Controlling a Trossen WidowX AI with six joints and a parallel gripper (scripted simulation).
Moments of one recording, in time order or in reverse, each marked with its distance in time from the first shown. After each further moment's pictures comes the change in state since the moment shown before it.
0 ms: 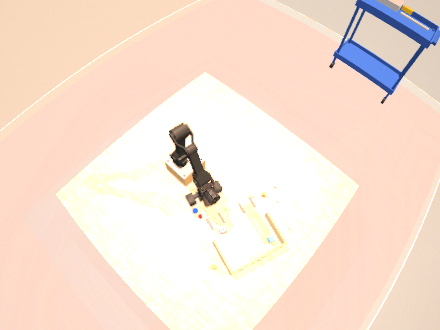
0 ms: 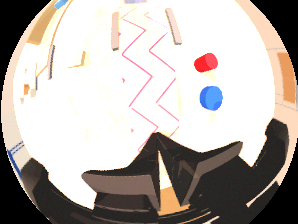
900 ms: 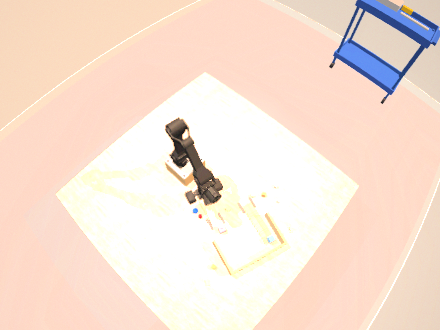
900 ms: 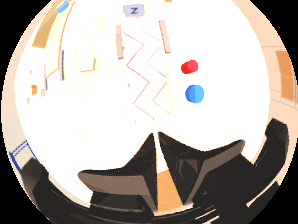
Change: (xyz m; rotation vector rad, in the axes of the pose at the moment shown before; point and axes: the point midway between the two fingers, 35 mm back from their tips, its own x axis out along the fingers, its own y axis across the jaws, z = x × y) arm -0.040 0.000 0.005 0.017 0.037 -0.006
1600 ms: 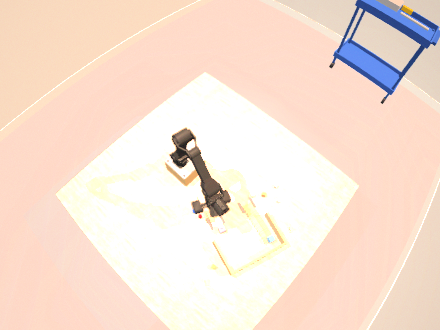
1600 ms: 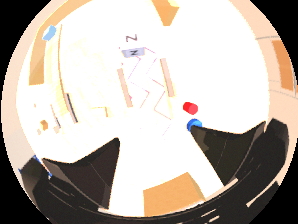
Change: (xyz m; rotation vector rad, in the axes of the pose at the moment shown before) arm -0.012 0.004 0.072 0.107 -0.009 0.002
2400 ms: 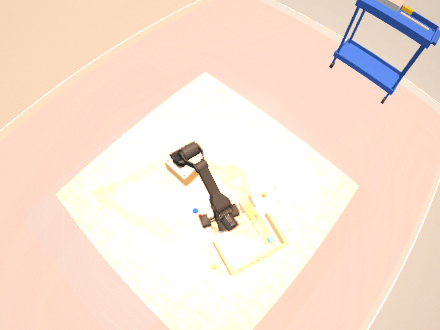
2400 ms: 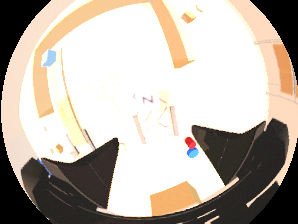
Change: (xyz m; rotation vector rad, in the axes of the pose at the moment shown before) arm -0.014 0.010 0.083 0.005 -0.008 0.001
